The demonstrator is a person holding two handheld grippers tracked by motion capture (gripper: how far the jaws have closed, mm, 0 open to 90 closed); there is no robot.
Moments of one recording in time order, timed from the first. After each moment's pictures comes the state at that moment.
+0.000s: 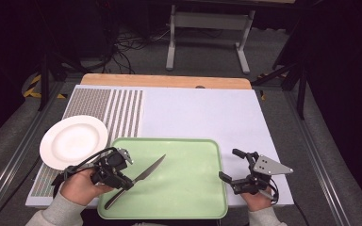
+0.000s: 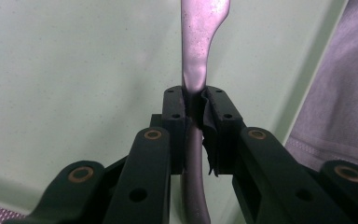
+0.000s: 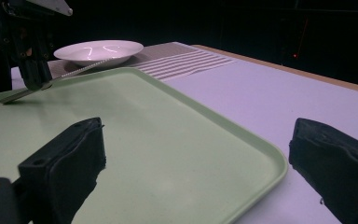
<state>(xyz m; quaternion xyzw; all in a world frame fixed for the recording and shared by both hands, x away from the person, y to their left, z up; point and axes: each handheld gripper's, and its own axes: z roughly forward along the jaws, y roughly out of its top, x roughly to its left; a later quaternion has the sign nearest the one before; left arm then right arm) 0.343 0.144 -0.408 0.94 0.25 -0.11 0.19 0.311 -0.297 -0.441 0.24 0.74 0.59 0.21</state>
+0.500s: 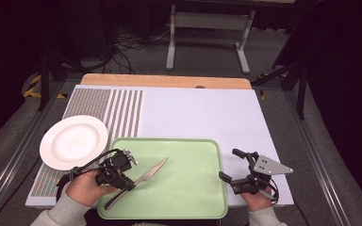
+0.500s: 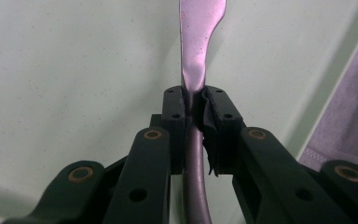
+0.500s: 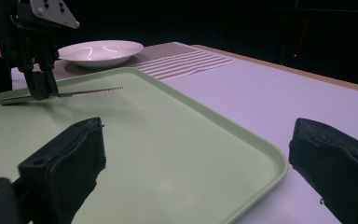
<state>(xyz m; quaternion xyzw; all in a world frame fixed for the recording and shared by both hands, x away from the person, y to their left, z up) 0.345 0.135 -0.420 0.94 0.27 -0.10 0.16 0.311 -0.297 -0.441 0.25 0.74 0.59 0.21</state>
